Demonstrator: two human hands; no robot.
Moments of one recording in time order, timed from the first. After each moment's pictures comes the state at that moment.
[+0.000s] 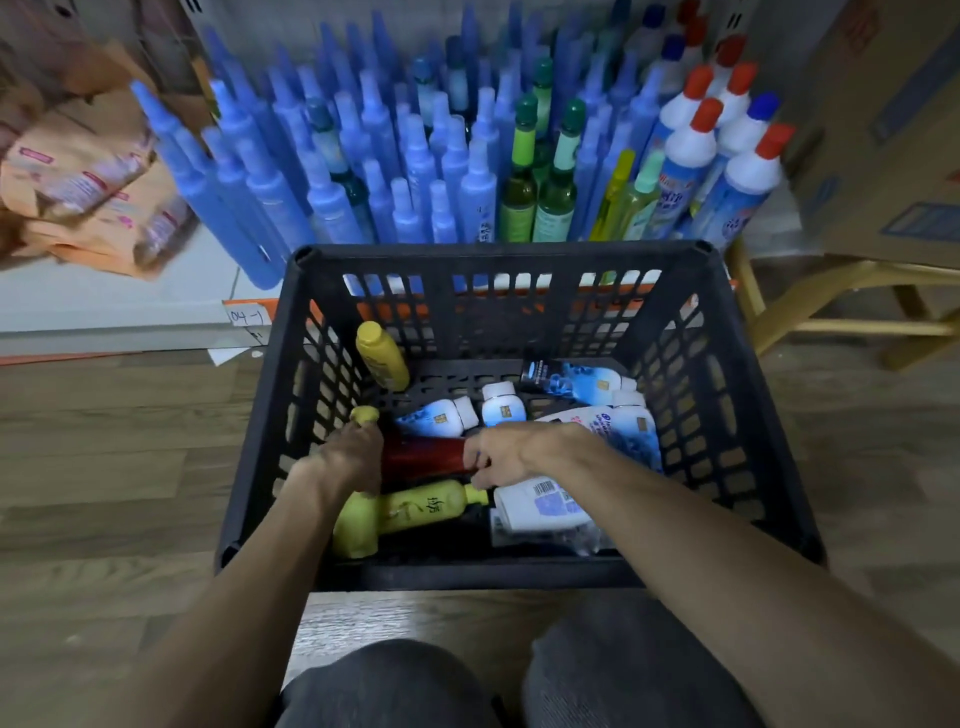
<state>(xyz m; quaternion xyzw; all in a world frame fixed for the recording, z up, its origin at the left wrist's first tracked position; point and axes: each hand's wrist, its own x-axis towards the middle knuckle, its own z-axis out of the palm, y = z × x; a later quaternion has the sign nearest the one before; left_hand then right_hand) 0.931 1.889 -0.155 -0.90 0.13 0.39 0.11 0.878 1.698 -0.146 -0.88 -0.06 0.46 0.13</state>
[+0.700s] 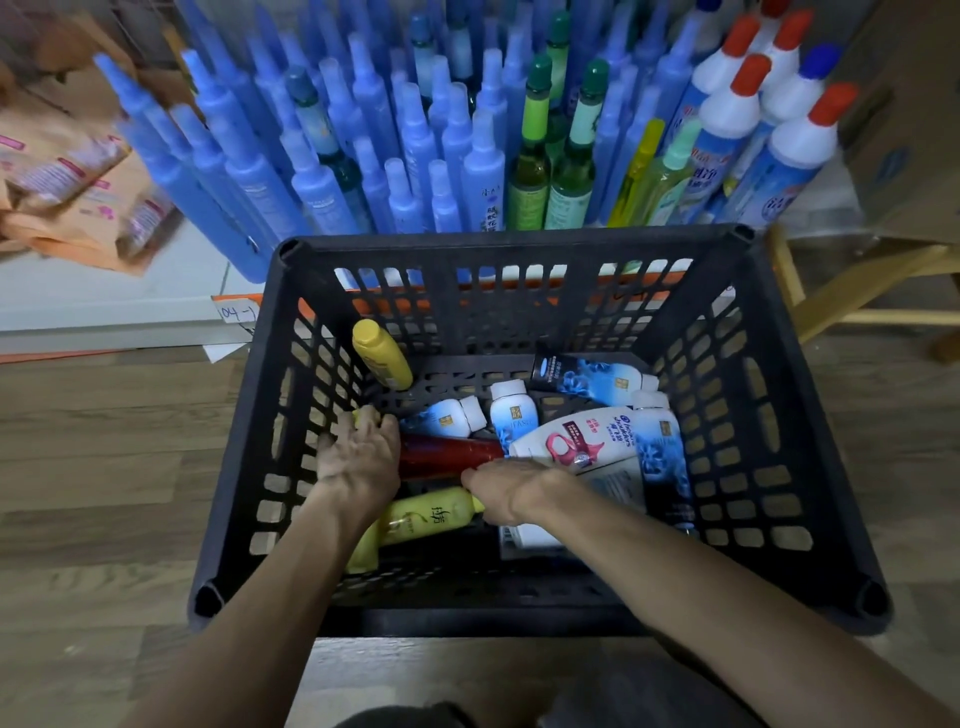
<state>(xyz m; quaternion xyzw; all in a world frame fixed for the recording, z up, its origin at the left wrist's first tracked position) 0.928 1.877 -0.179 -0.95 0.14 0.26 0.13 0.869 1.716 -0.202 -0.89 -0.13 0.43 0.10</state>
